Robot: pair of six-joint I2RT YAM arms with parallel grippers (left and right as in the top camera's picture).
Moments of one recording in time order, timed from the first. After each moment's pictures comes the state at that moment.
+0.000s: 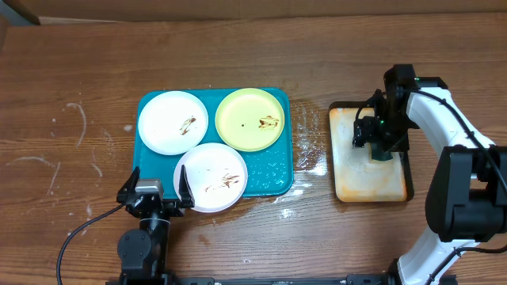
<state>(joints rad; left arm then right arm) 0.01 0.01 0.01 -0.08 -0.01 -0.05 -0.01 1.92 1.35 -1.06 -0.15 0.05</state>
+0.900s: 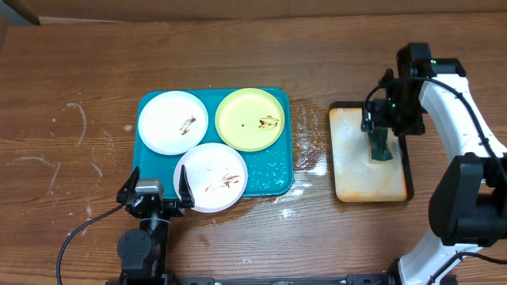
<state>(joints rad) 0.01 0.01 0.01 -0.08 -0.01 -0.05 -0.04 1.90 1.51 -1.17 -0.10 0.00</state>
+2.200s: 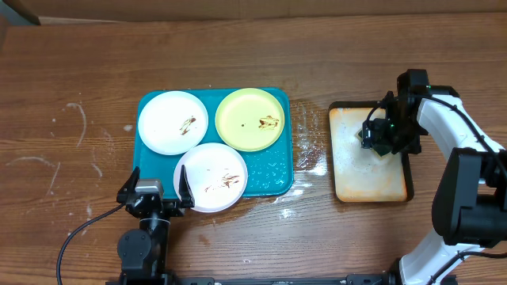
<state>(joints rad) 0.01 0.01 0.01 -0.08 -0.01 -0.05 -0.08 1.90 1.28 -0.94 -0.11 0.00</state>
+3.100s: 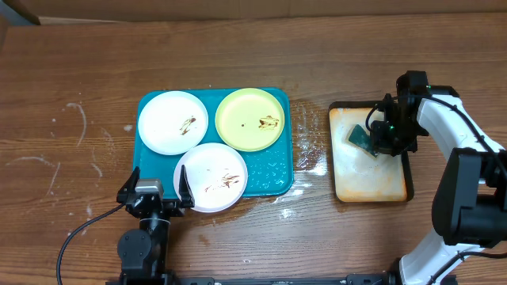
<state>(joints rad) 0.01 0.01 0.01 -0.08 -0.01 -0.05 -0.08 1.90 1.28 -0.99 -0.14 -0.01</state>
